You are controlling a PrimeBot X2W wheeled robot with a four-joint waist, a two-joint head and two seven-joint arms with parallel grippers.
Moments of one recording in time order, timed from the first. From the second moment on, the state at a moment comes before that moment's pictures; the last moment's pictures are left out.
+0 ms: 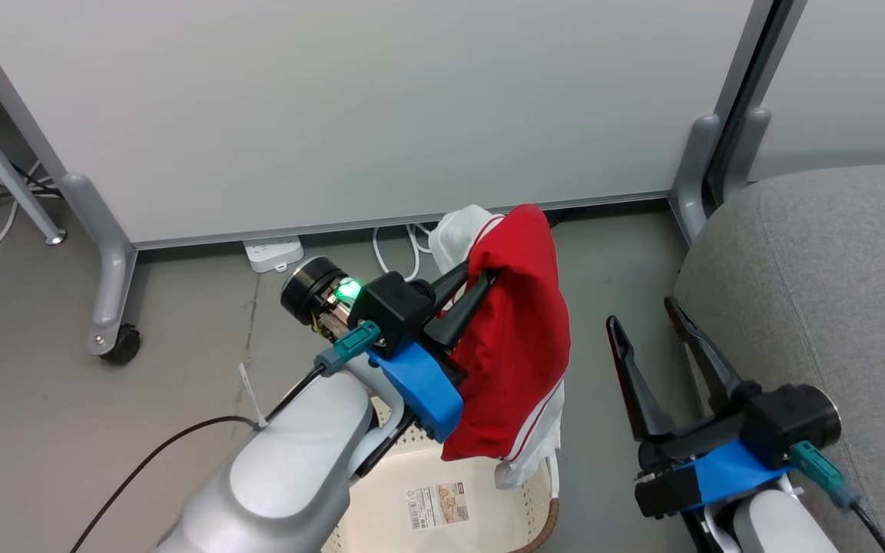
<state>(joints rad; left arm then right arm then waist) -0.74 0.09 -0.79 0.53 -0.38 -0.11 -0.26 -0.16 -0.14 0.21 0.16 0.14 0.13 -0.26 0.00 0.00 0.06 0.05</state>
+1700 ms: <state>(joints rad) -0.82 0.06 -0.84 0.53 -0.38 -0.12 -0.26 -0.61 -0.13 0.50 0.57 0.15 0.13 -0.26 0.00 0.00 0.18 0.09</state>
